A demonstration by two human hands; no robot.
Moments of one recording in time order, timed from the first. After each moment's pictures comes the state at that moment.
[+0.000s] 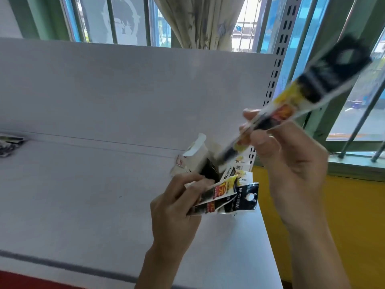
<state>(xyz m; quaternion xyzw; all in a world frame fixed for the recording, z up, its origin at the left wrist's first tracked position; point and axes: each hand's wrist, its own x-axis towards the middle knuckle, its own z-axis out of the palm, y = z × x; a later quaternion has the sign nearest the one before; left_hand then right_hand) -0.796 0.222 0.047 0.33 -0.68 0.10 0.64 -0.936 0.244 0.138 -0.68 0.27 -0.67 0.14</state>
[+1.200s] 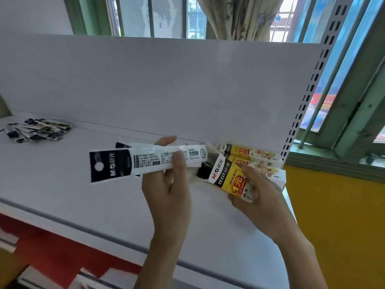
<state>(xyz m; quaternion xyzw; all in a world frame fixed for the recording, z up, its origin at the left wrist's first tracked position) -0.763 0.245 0.077 0.35 -0.44 -0.20 0.81 -0.917 0.216 0.043 -0.72 0.57 -0.35 0.17</state>
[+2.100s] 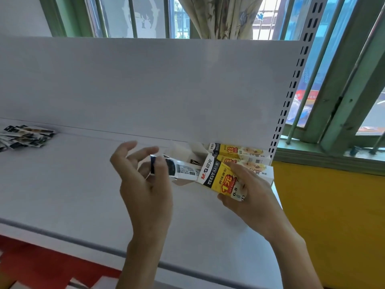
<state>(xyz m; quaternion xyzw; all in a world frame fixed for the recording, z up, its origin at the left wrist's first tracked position) -0.754 0.242 0.077 0.46 -0.48 -0.11 0.74 -0.920 0.221 0.055 -0.72 0.58 -0.33 0.19</state>
